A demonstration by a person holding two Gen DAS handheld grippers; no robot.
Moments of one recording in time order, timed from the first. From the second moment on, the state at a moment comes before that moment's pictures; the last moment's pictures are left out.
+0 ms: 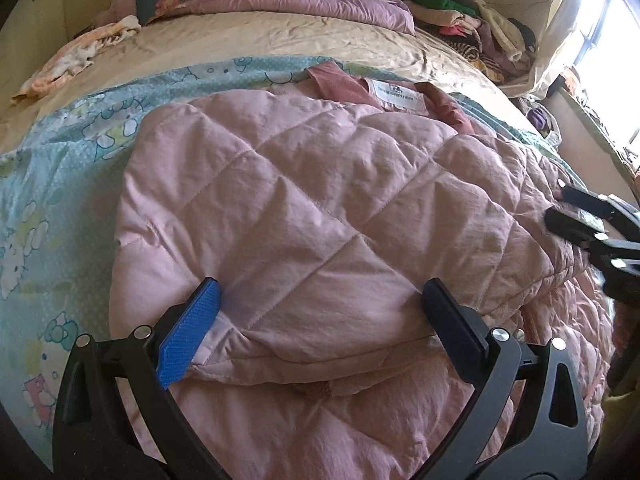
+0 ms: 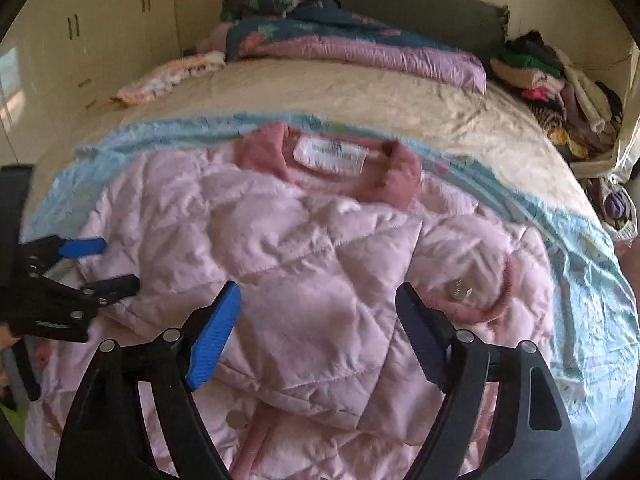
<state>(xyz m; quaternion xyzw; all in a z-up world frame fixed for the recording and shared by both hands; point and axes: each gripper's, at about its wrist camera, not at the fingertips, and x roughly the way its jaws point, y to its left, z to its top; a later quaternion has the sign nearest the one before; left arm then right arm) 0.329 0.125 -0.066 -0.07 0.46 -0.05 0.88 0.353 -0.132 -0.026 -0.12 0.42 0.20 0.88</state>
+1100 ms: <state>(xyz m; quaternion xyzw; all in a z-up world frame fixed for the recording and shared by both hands) 0.314 0.113 -0.043 -0.06 0.47 -0.04 0.88 0.315 -0.161 -0.047 -0.01 0.43 0.19 0.88</state>
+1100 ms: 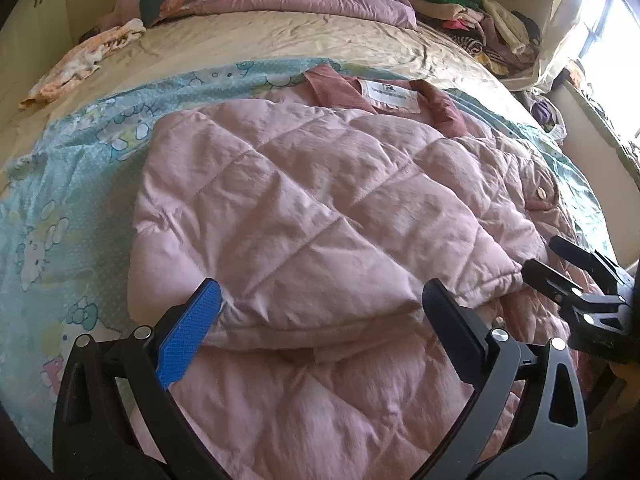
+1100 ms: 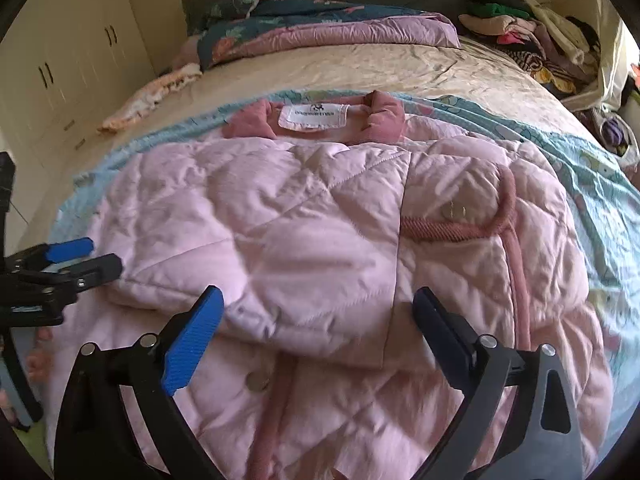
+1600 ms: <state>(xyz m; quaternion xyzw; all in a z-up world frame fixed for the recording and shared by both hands) 0.285 0.100 -0.002 -0.05 0.43 -0.04 0.90 0.260 -0.178 -0.009 0.02 0.39 0.18 0.90</state>
